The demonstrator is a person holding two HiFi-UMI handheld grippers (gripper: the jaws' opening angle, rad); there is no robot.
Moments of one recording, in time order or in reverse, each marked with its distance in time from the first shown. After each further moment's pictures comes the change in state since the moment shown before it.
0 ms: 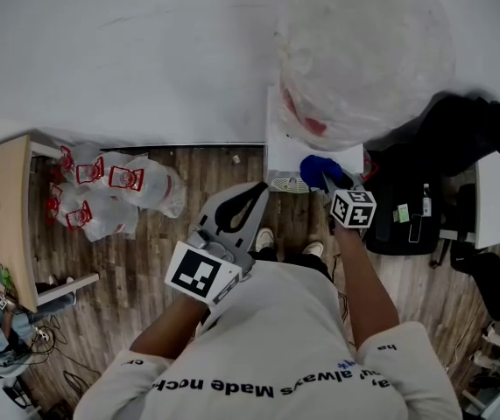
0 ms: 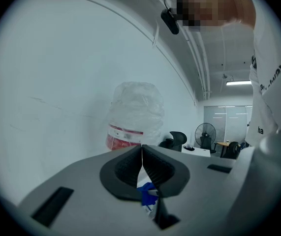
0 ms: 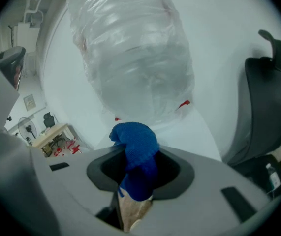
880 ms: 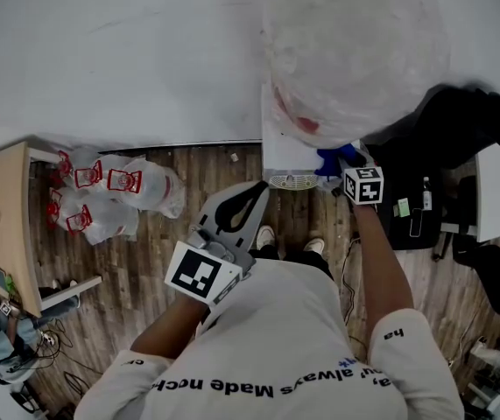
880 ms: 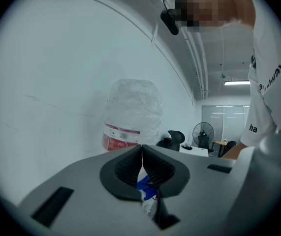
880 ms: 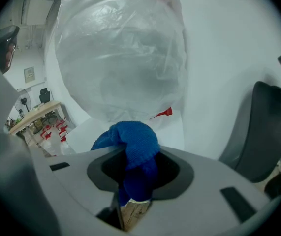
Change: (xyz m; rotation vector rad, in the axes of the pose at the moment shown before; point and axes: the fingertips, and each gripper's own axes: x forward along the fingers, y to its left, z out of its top) left arm 0.012 -0.006 -0.001 0.001 0.016 -0.024; right arm 0.020 -0.071 0.026 -0.212 0.062 -0.086
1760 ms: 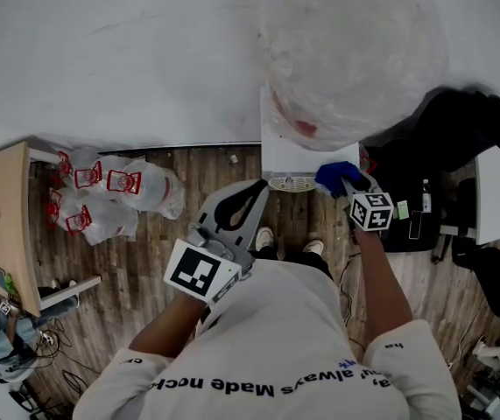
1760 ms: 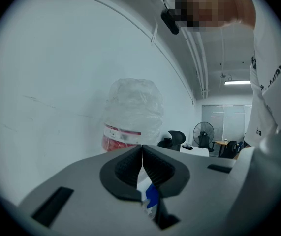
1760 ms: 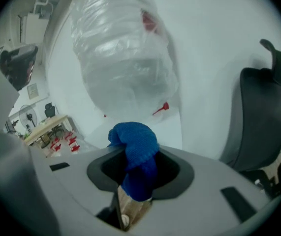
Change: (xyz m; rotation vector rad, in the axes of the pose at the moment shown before) left arm 0.008 0.001 0.002 0.007 -0.002 -0.003; right arm -0.050 0.014 -0.028 0.109 -0.056 0.076
